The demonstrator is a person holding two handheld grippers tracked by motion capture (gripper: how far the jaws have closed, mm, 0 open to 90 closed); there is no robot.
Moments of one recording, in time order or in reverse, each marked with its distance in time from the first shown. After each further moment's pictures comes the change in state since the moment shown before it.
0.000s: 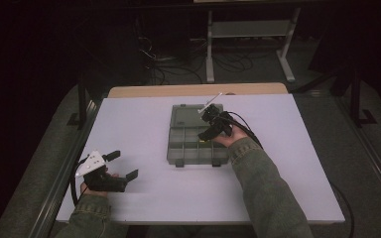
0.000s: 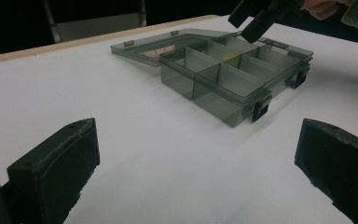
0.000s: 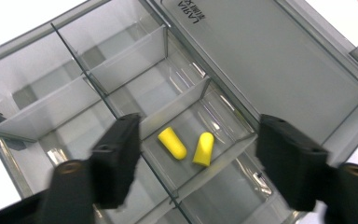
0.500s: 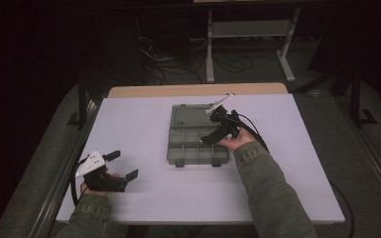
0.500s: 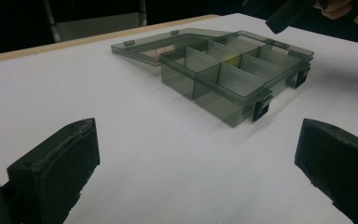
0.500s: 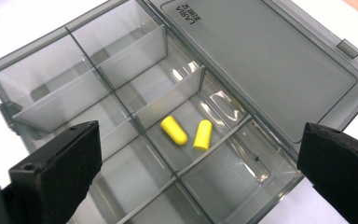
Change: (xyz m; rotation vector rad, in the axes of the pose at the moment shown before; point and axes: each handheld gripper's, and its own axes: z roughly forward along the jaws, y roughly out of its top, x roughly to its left) left arm 0.000 0.000 0.000 0.001 0.003 -0.003; right arm -0.003 -0.018 -0.016 -0.068 0.025 0.041
